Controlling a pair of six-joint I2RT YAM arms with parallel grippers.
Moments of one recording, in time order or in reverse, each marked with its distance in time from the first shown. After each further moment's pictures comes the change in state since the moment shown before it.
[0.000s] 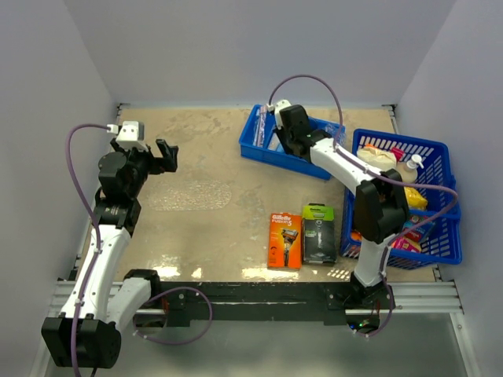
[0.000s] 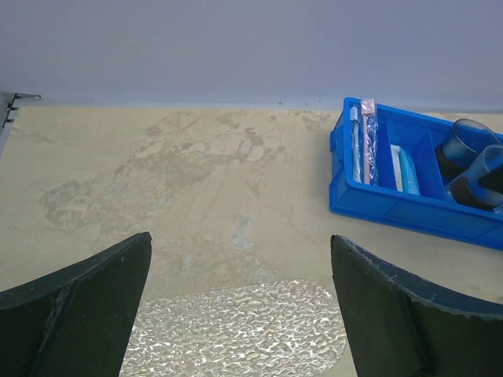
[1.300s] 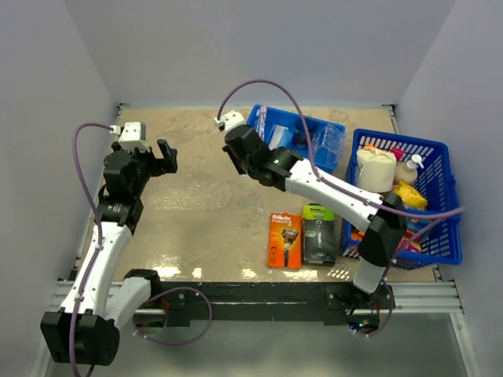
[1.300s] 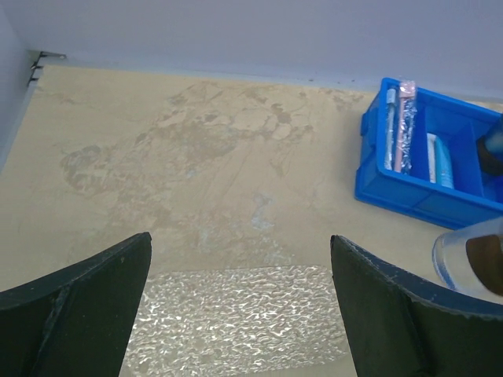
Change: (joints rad) left arm -0.020 0.024 0.000 -0.045 -0.079 -0.012; right arm 0.430 -0.143 0.143 -0.178 0.185 0.226
